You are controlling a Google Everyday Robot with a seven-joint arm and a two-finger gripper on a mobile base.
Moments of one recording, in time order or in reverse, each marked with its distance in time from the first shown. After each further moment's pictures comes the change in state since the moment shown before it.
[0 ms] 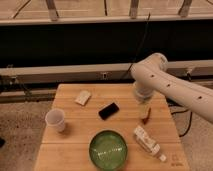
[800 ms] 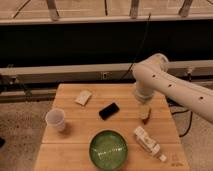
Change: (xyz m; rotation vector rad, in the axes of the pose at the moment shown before) arm 0.004 0.002 0.003 -0.004 -0.017 -0.014
